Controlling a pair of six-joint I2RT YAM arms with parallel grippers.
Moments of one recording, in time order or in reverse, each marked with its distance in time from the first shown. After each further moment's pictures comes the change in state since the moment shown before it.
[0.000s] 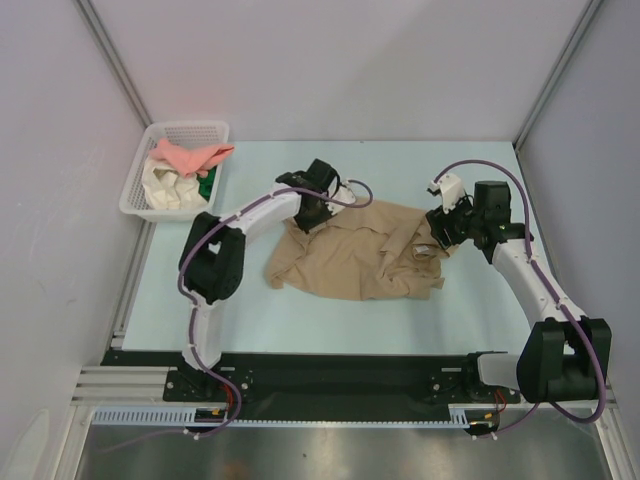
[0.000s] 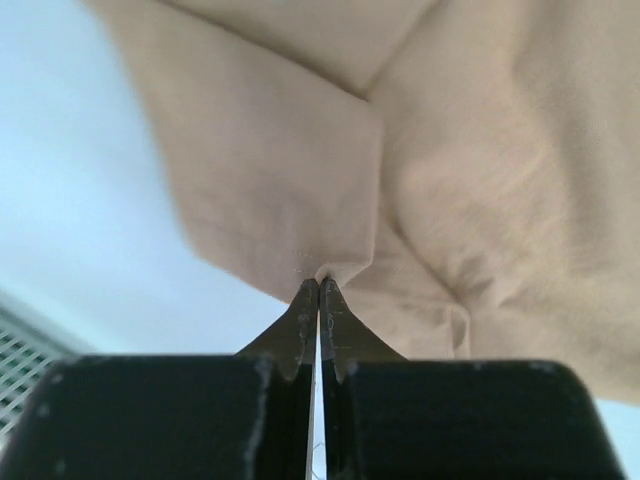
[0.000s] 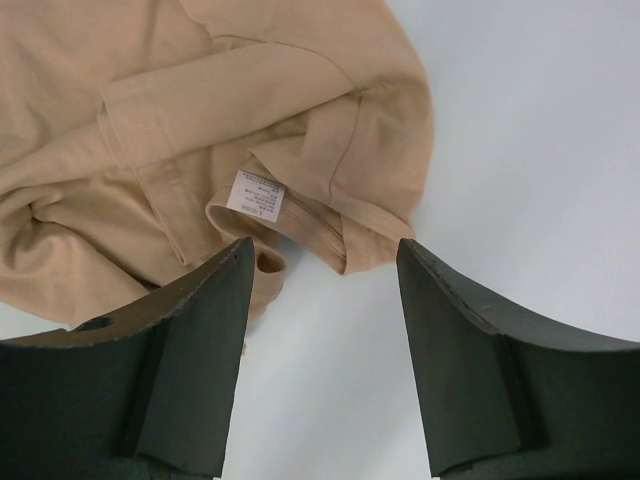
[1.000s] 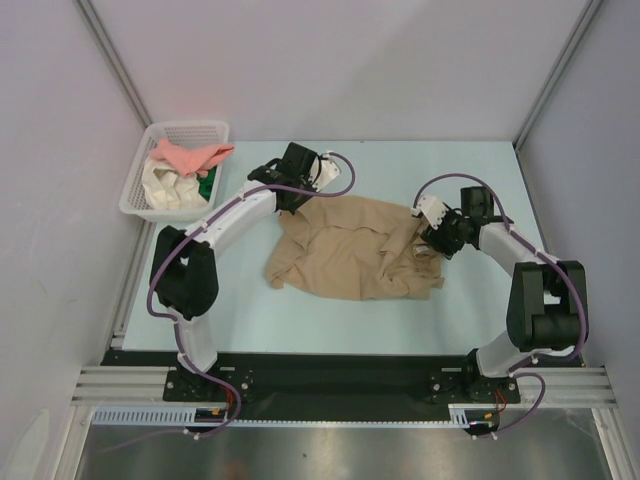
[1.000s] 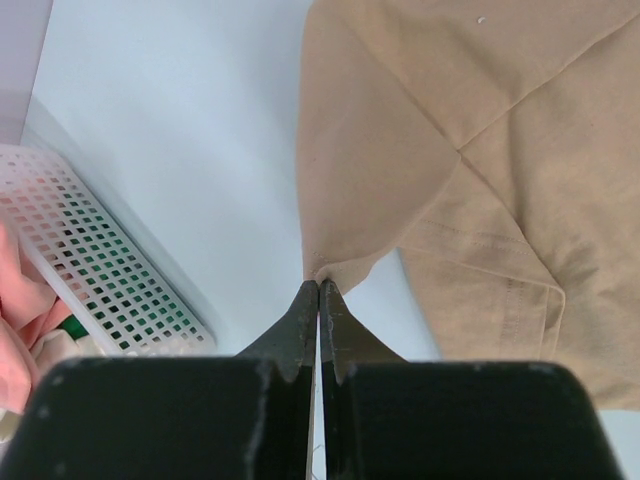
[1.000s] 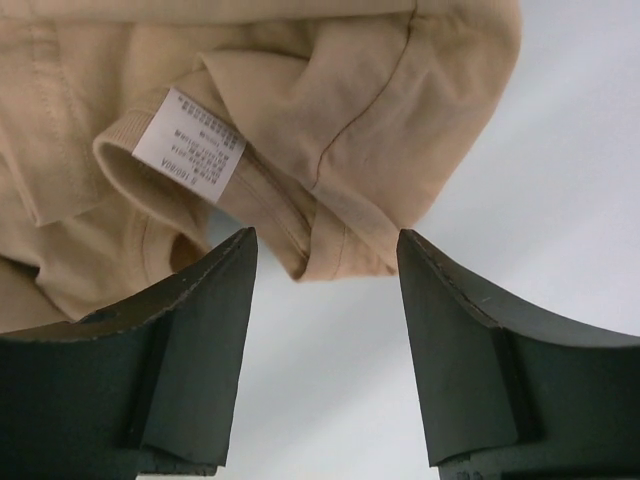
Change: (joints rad) left arm 0.049 -0.228 -0.082 0.134 -0.129 -0.018; right arm -0.019 0.268 -0.002 0.018 0.013 -0.416
